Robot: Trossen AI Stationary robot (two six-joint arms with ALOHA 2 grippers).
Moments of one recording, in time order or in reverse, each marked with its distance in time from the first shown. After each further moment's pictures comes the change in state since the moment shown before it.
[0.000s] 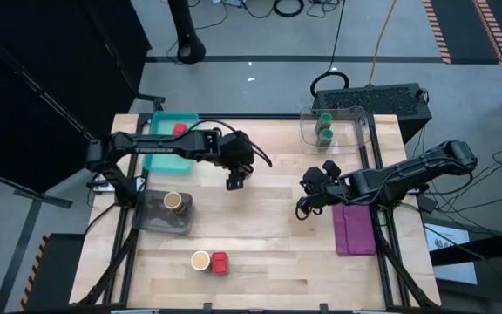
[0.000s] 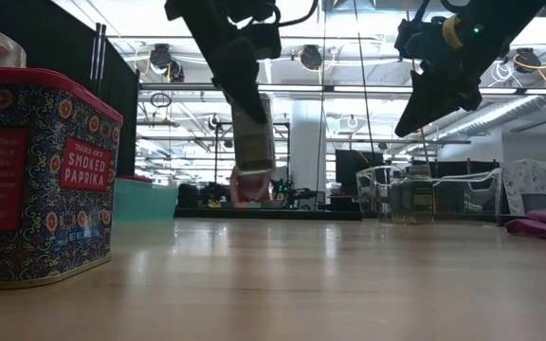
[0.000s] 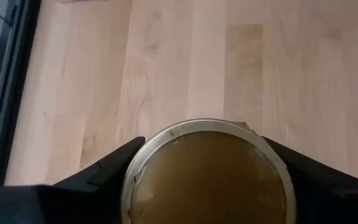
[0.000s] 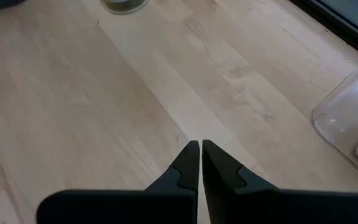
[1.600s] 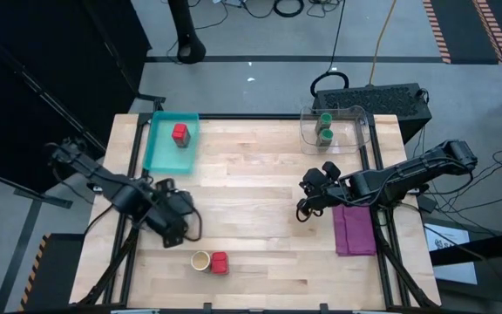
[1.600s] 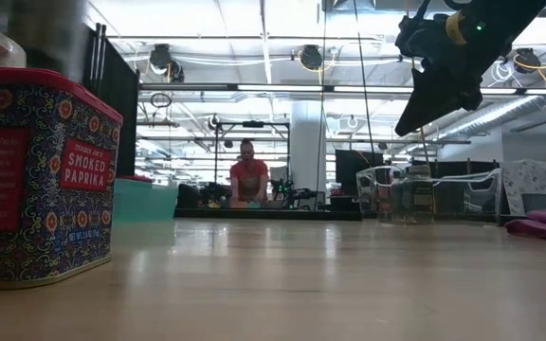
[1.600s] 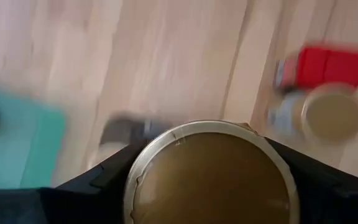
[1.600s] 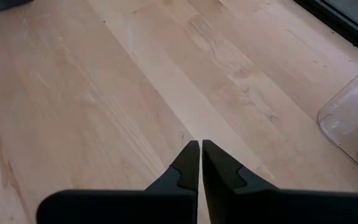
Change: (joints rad) left arm -0.725 -0.321 0.000 -0.672 -0.214 -0.928; right arm 0.012 0.001 0.000 0.008 0.001 0.000
